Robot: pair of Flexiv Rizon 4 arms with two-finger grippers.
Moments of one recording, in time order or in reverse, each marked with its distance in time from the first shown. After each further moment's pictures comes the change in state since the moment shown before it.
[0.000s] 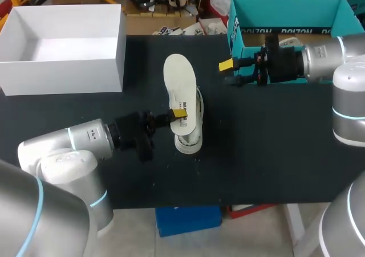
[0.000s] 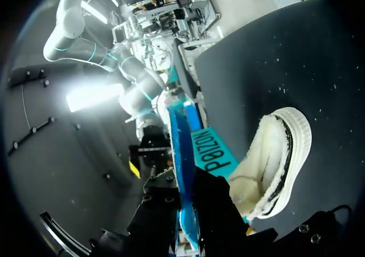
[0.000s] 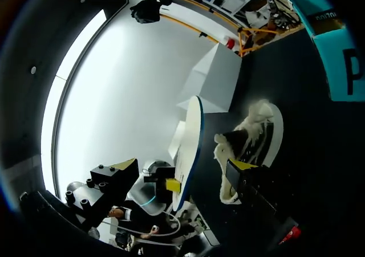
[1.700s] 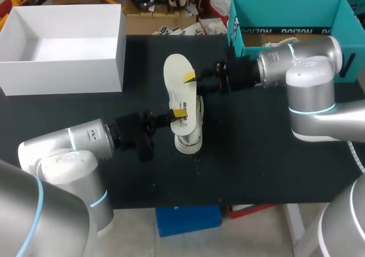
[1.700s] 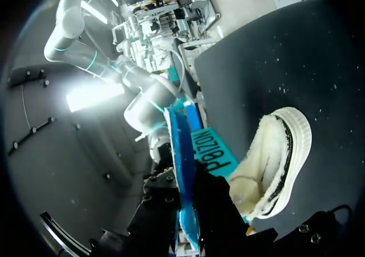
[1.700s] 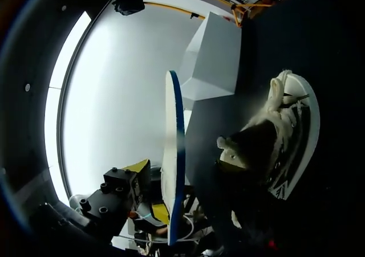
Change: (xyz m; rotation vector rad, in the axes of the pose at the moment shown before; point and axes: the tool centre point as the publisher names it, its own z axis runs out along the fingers) left arm 0.000 0.000 0.000 -0.001 0.000 0.000; right arm -0.024 -0.004 0.100 0.081 0.046 0.140
